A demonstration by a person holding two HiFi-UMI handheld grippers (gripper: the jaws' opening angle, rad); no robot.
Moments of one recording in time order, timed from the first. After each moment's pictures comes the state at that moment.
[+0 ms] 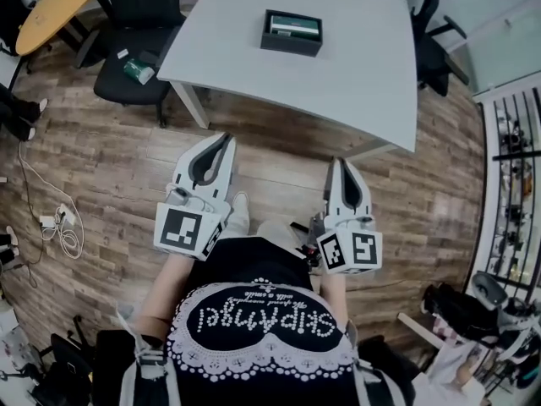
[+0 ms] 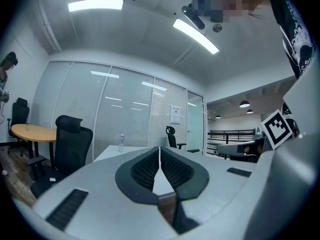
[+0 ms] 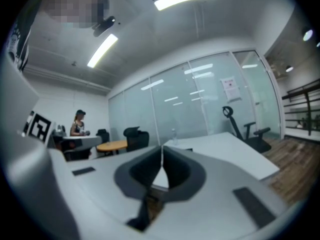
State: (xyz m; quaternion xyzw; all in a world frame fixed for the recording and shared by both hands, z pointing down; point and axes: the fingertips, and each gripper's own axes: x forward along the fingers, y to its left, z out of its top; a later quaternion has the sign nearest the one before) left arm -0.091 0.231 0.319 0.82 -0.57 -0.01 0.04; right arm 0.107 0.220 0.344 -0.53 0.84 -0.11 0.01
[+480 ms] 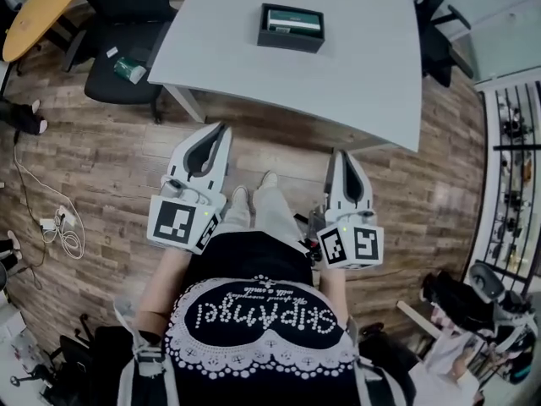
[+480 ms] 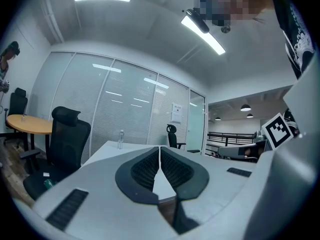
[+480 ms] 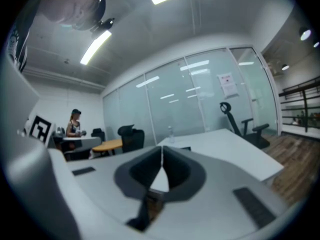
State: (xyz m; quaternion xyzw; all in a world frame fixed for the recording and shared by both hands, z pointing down) left arm -0.113 0.167 0.329 0.82 -0.56 -0.02 0.07; right arm 0.092 0.164 0.352 -0.54 0.83 -0.13 0.00
